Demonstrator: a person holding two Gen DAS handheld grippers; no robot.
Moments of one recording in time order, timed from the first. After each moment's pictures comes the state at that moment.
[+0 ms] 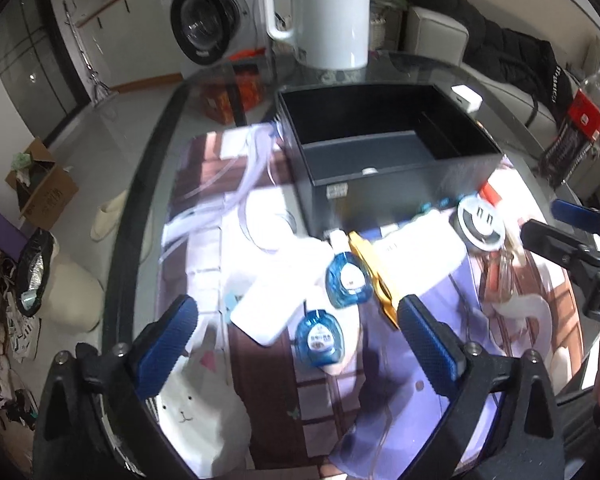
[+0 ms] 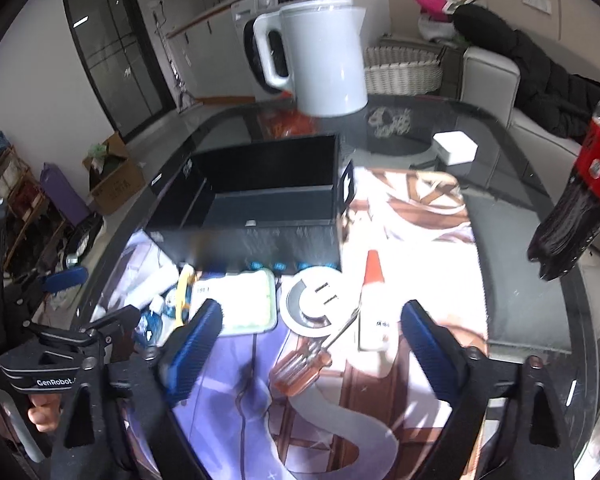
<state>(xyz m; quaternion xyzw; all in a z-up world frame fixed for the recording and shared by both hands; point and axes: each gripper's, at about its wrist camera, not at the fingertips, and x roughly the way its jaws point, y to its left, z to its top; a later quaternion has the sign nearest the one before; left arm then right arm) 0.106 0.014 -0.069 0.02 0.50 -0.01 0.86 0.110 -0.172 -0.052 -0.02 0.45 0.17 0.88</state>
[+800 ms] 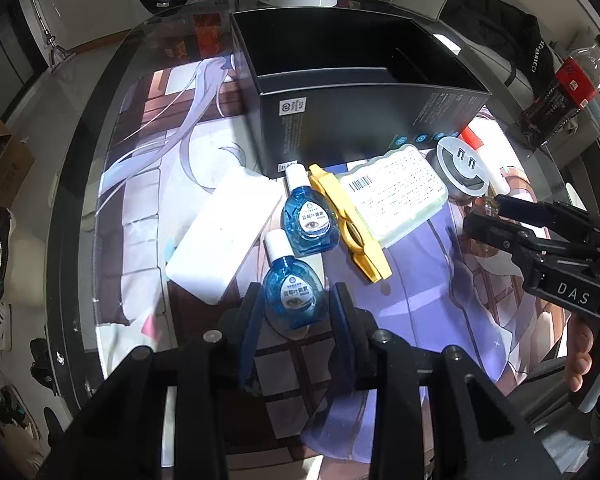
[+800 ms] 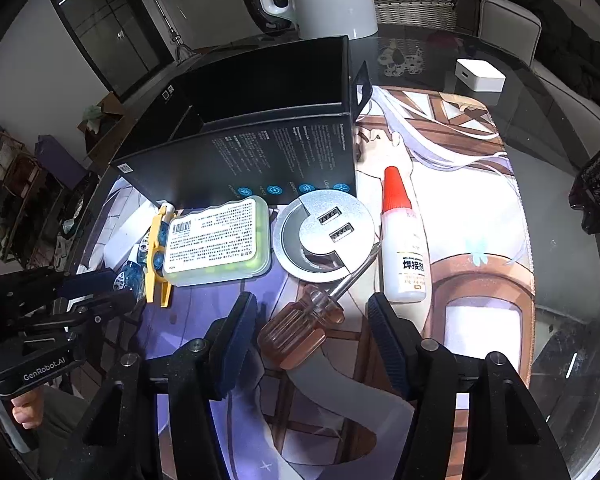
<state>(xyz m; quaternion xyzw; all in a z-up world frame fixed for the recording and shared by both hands) 0.114 0.009 -0.099 -0.01 0.58 -0.07 0.81 0.128 -0.164 -0.103 -0.02 0.54 0.17 0.83</state>
